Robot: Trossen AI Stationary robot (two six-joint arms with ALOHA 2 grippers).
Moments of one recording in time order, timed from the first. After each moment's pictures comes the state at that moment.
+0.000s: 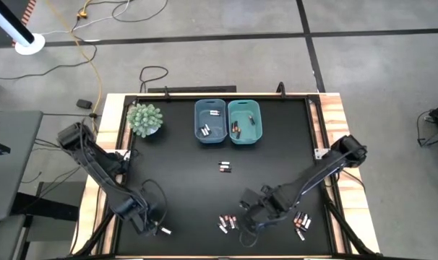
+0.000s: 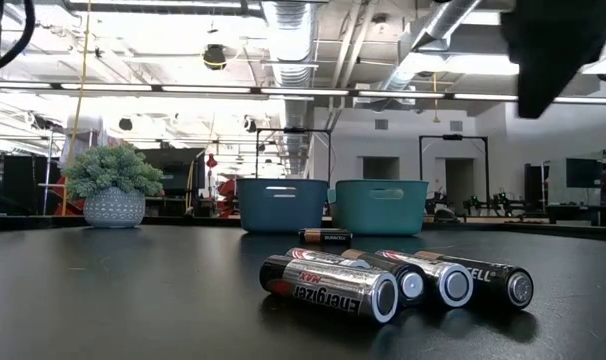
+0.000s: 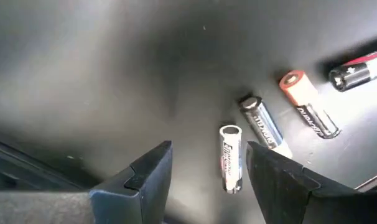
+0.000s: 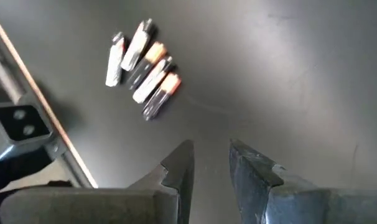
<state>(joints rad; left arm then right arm) -0.89 1.51 0.87 -0.81 0.14 -1.60 0.59 1.83 1.45 -0.87 0.16 1.16</state>
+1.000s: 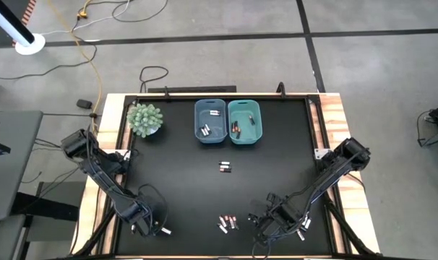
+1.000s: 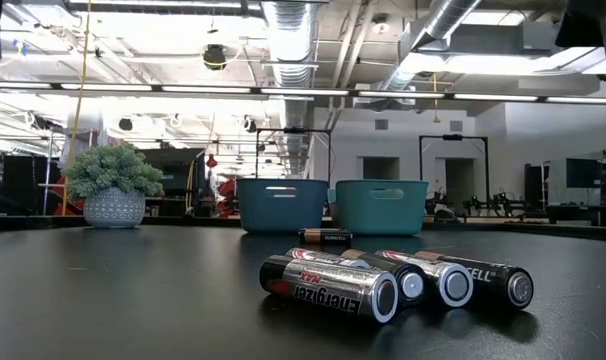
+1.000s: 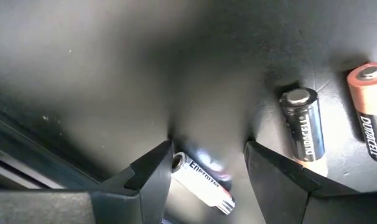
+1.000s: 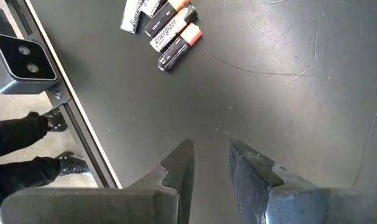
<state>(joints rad) -0.91 1.63 0.84 -0.77 0.28 -1.79 0.69 1.83 1.44 -0.89 0.16 1.15</state>
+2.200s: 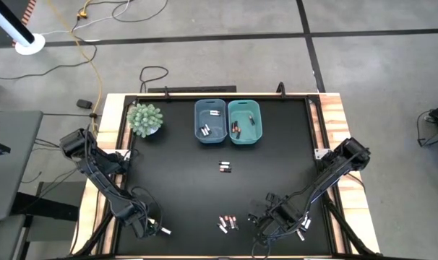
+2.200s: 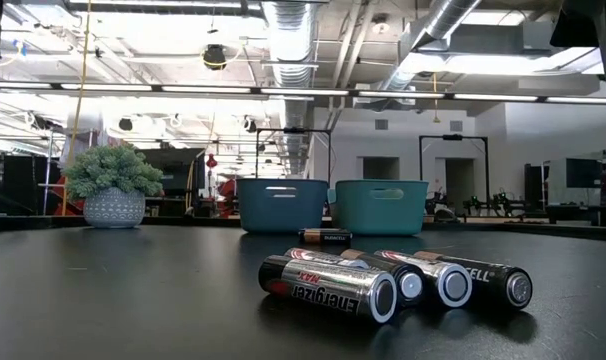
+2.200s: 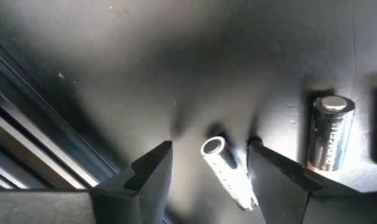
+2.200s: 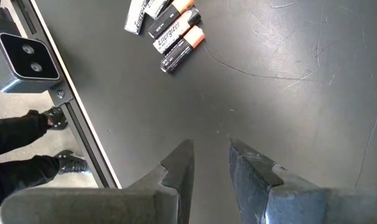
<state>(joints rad) -0.97 1.63 0.83 -0.69 0.33 -2.07 0.68 1.83 1.44 -0.88 0.16 1.13</state>
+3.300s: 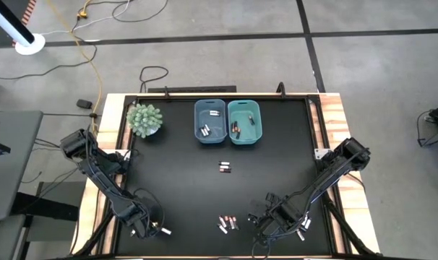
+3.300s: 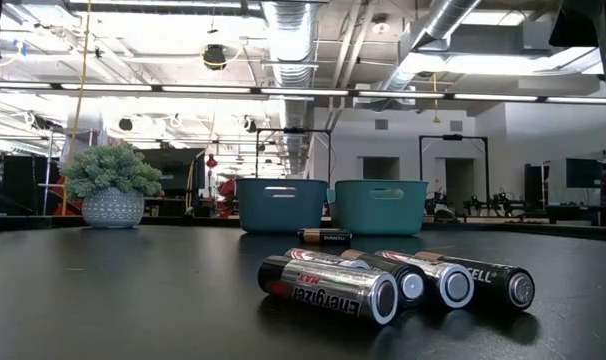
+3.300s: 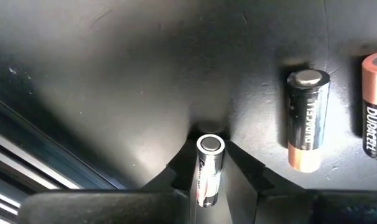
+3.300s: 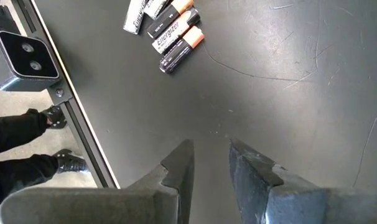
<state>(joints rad) -0.94 1.63 0.81 -0.67 0.33 -1.98 0.69 1.83 1.44 -0.88 0.16 1.12</state>
